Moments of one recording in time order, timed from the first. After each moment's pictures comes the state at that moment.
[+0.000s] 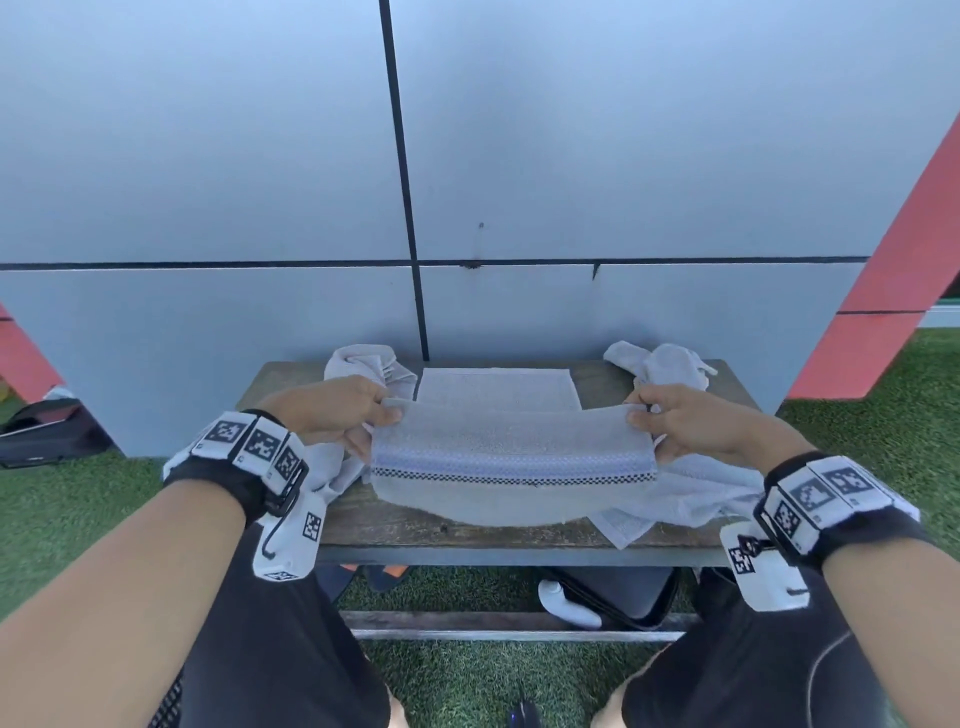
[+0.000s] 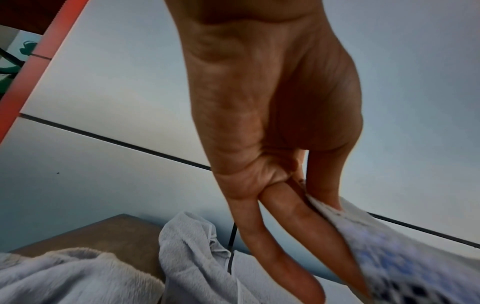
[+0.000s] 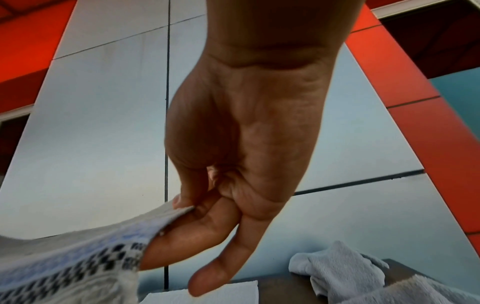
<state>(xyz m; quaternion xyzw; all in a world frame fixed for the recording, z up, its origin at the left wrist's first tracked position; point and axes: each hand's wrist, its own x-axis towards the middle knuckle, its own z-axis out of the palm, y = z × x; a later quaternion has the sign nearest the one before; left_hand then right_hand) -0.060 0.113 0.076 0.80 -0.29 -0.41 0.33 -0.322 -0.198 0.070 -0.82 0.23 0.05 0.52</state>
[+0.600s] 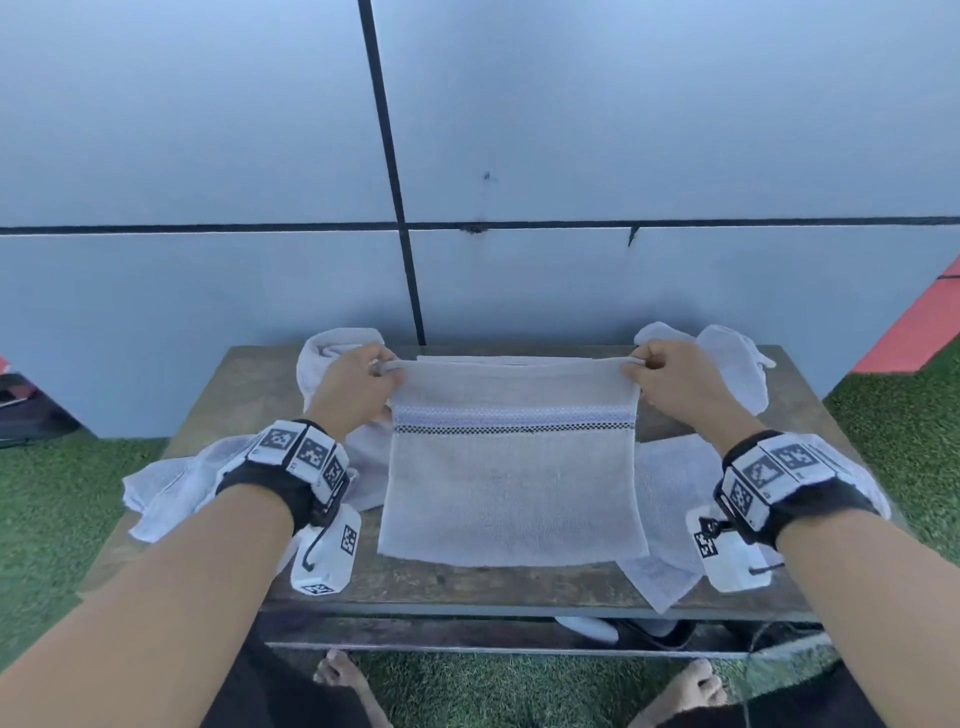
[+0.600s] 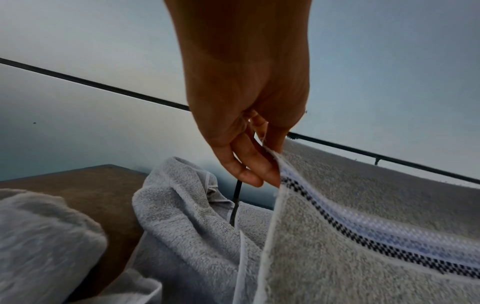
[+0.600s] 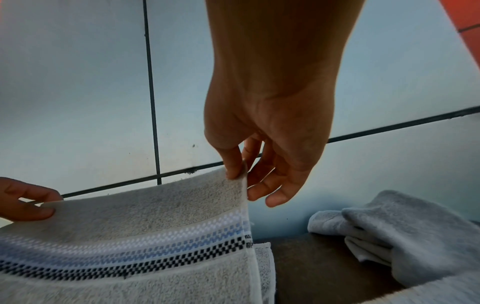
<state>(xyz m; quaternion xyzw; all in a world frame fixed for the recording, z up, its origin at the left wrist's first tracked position) 0.033 0.024 0.006 0.88 -0.22 -0.14 0.39 -0.183 -0.274 0.002 -0.85 0.34 -0.16 0.36</state>
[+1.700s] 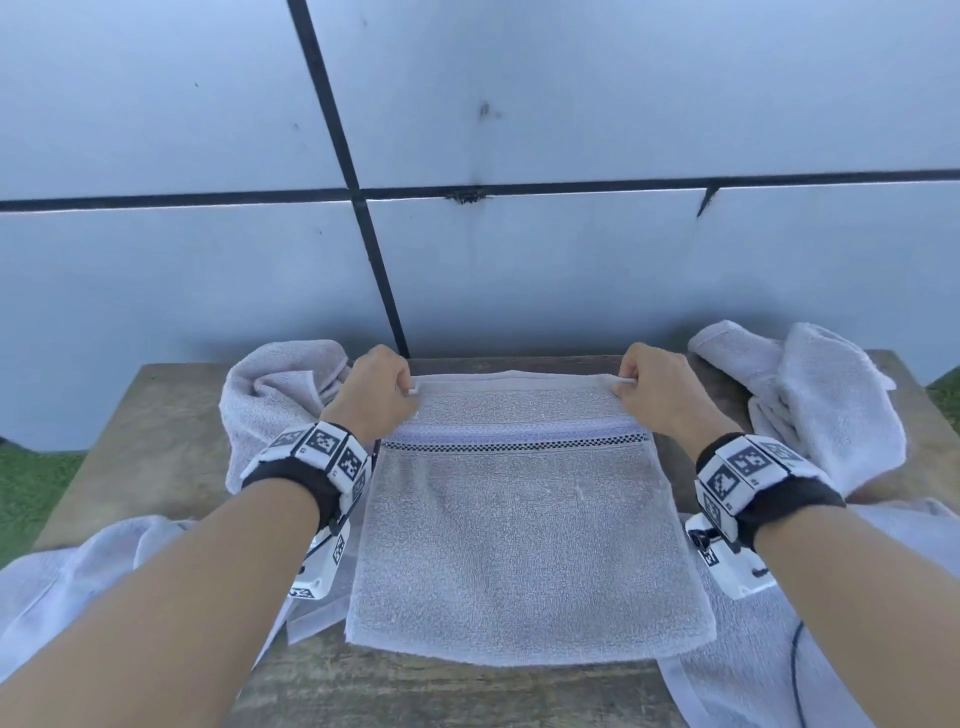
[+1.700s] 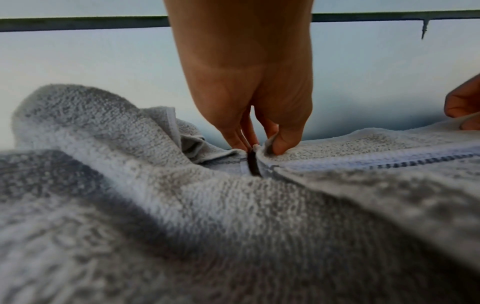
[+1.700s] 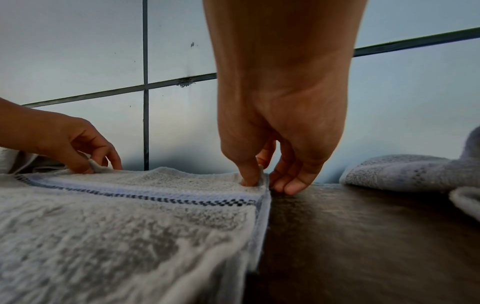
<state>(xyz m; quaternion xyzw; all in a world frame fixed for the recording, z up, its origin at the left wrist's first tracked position) 0.152 -0.077 -0.096 0.91 -0.35 -0.08 0.23 -0.048 -0.350 -0.100 -0.92 0.34 -0.02 0.20</state>
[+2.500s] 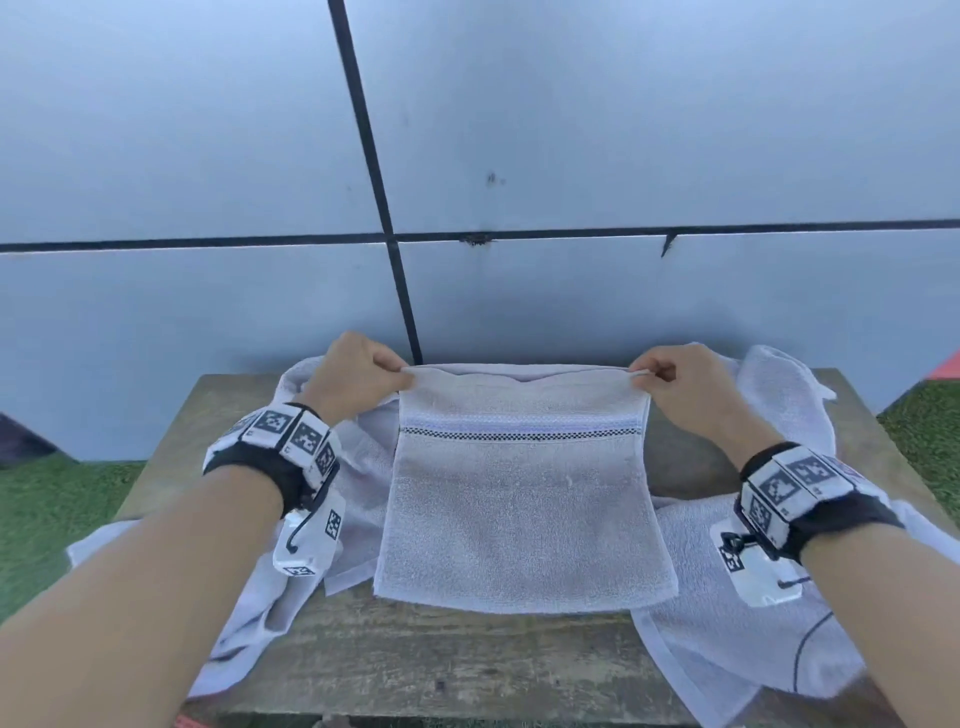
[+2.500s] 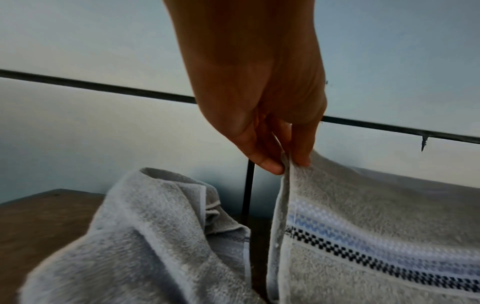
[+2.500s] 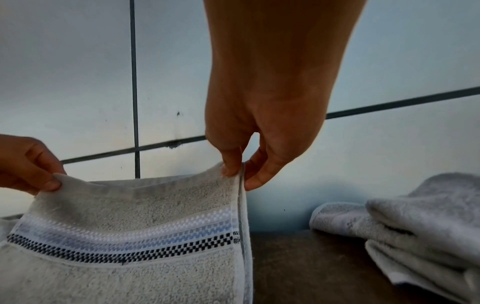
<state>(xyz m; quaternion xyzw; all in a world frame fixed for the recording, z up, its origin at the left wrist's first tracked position) 0.126 -0.038 -0.007 0.89 -0.28 -0.11 0.35 -0.109 -0.336 -0.032 -0.89 0.27 -0.17 0.32</state>
